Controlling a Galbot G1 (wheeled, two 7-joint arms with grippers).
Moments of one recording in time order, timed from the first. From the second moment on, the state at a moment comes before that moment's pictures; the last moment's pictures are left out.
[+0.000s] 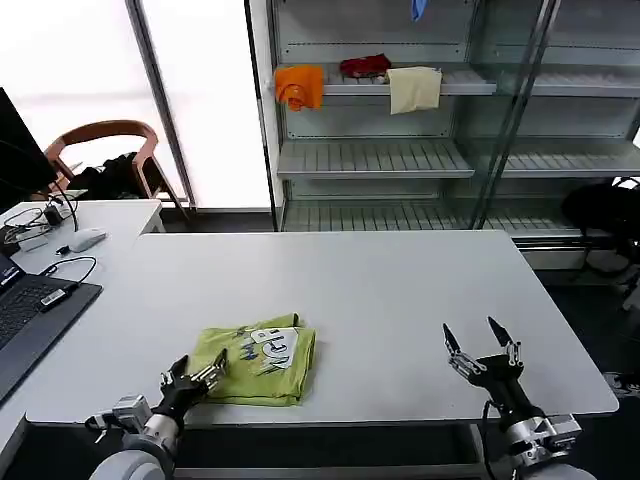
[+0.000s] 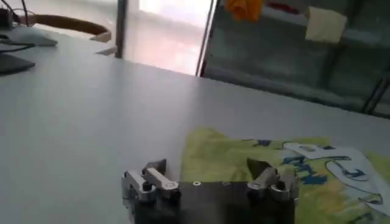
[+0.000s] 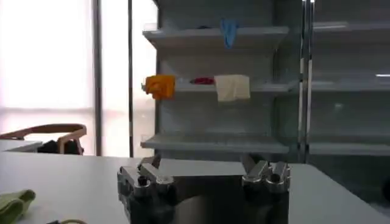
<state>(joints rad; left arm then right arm) 1.44 -1.24 -0.57 -2.00 -0.59 0.40 -0.13 -1.58 0.90 0.53 2.12 0.55 0.08 0.17</state>
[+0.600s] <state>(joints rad) 1.45 -1.25 -0.54 -1.99 -0.57 0.34 -0.12 -1.57 0.90 0.52 2.11 0.55 0.08 0.17</state>
